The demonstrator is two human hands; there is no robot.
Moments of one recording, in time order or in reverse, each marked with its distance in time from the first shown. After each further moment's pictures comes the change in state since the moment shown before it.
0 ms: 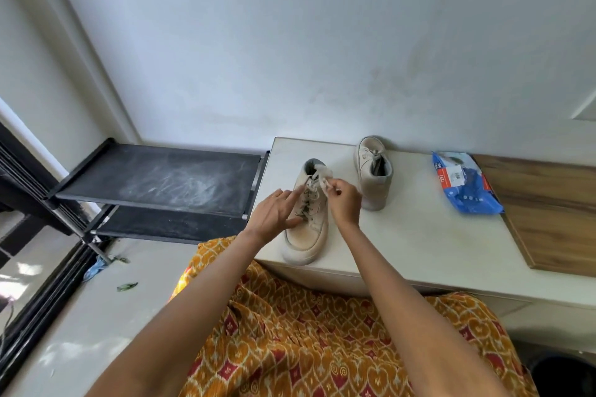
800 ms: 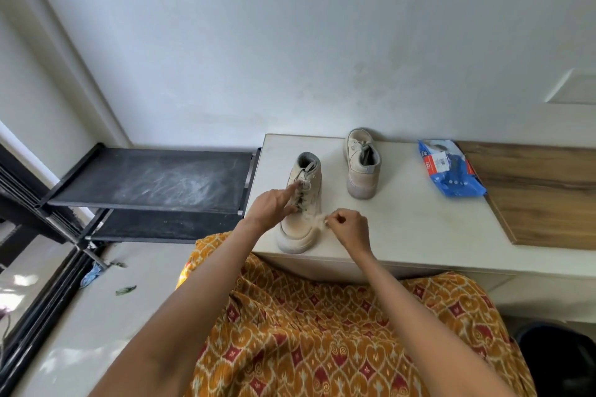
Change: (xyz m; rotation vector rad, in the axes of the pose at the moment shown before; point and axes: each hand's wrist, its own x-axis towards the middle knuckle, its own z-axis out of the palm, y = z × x) left_hand 0.006 0.015 -0.015 0.012 -0.228 -0.102; right_hand -0.061 0.043 -0.039 -0.078 -0.197 0.040
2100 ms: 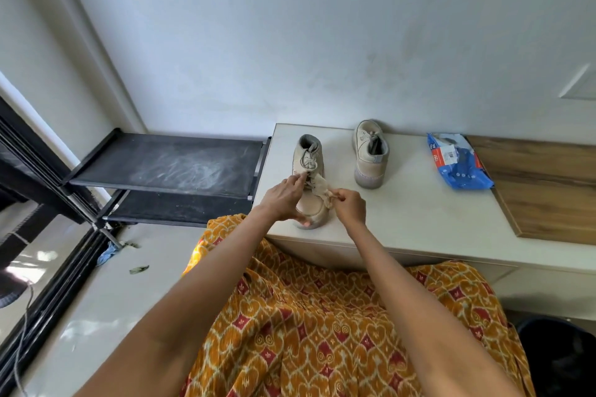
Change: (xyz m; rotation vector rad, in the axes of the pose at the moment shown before) left_hand -0.013 0.017 -0.007 -0.023 -0.184 -0.042; right_hand 0.004 -0.031 0.005 -0.014 0.005 0.097
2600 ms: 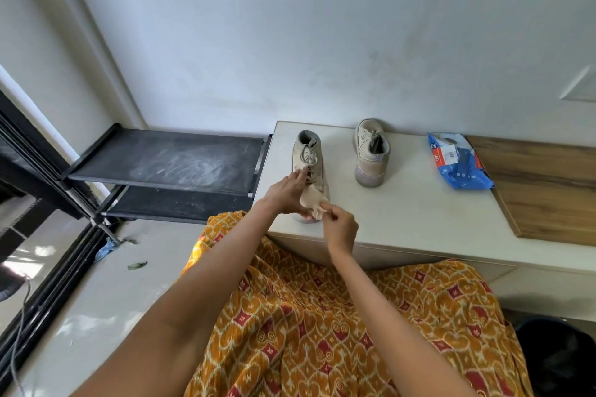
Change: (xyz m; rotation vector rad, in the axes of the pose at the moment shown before) left_hand 0.011 -0.002 0.003 -0.078 -0.019 -0.049; right_hand -0.057 -0.002 0.028 0.217 0.154 0.017
